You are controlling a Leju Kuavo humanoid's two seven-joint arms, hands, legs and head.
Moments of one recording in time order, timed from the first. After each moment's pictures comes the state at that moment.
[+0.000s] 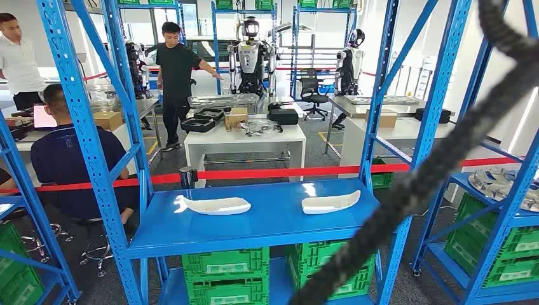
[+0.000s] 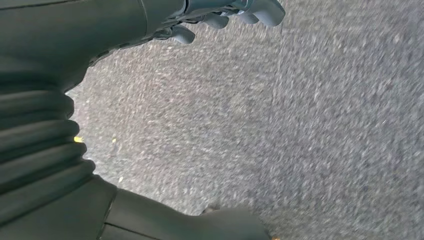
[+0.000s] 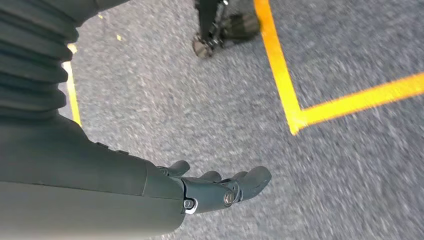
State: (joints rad) left arm 0.07 -0.08 0.46 -0.32 -0.39 0.23 -0.23; right arm 0.08 0.06 -0.45 -0.32 0.47 -0.15 -0.19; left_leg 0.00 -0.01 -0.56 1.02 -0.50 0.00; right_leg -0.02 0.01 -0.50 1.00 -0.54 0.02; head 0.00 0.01
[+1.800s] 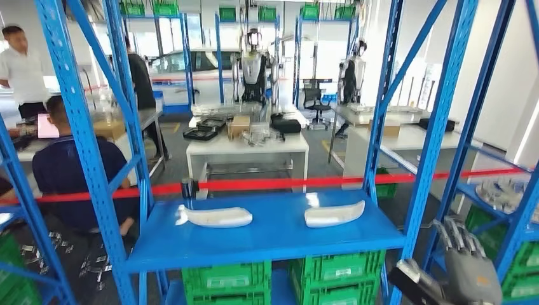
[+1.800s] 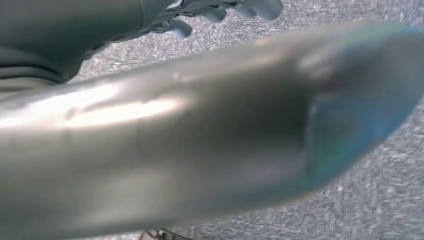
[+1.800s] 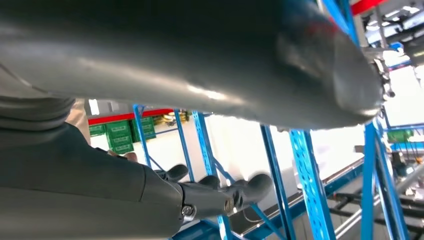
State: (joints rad) left arm -0.07 -0.15 1.03 -0.20 -0.86 0.22 -0.59; right arm -0.35 -0.24 0.06 -1.19 1.23 -0.21 -0.34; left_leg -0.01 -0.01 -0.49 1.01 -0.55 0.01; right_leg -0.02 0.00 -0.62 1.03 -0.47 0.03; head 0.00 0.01
